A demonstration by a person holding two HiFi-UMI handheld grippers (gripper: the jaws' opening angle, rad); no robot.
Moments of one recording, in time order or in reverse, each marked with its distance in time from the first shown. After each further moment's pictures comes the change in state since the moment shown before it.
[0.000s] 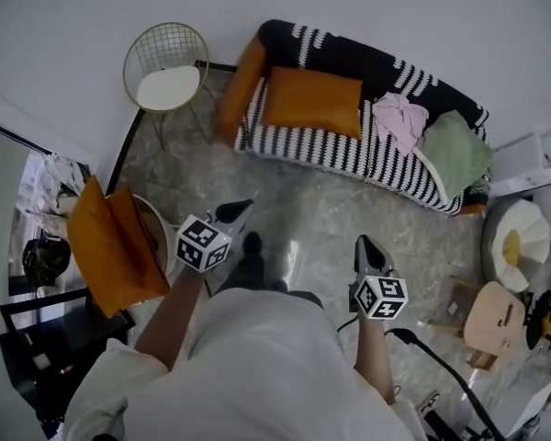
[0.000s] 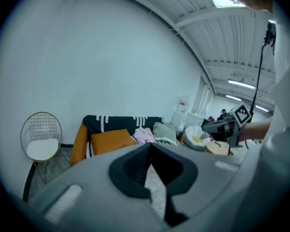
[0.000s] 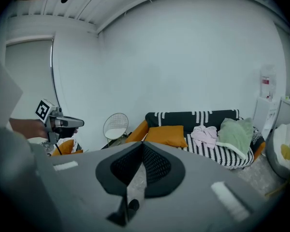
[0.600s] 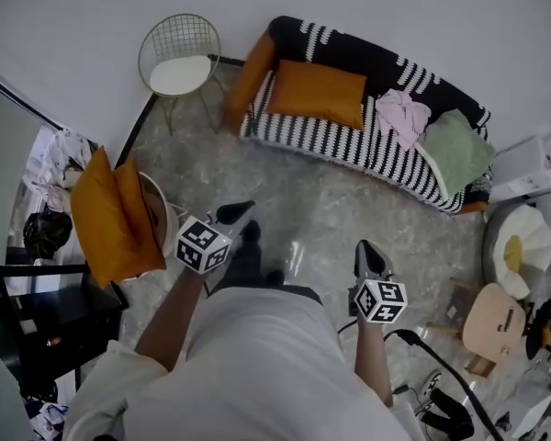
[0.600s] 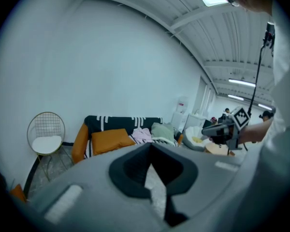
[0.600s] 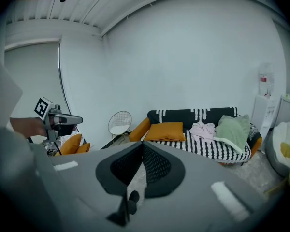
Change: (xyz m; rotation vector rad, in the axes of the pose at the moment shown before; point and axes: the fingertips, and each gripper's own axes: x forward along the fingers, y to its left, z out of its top) left arm -0.046 -0.114 -0.041 0.006 -0.031 0.044; right arm -0.104 -0.009 -0.065 -0.011 0.001 0.037
